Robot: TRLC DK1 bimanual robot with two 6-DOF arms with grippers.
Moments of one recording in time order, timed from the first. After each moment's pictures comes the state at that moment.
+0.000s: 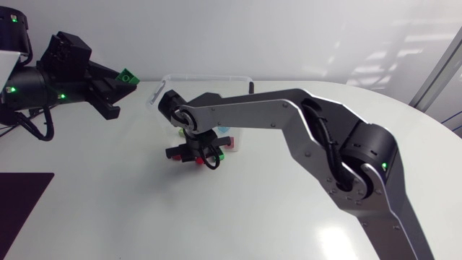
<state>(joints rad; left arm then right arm) -0.02 1.27 0.98 -0.19 0.43 0.60 0.83 2.44 1.95 -0.74 0.23 0.53</state>
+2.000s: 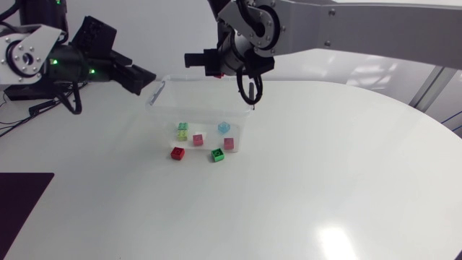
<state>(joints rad) -0.07 1.50 1.17 -0.19 0.32 0.45 0.71 1.93 1.75 -0.43 0.35 0.36</state>
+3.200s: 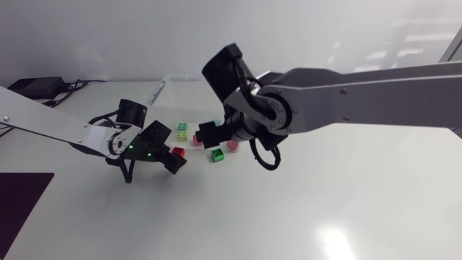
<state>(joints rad) -0.20 1.93 0.91 0.08 0.27 0.40 0.81 1.76 1.28 -0.40 0.35 0.37</state>
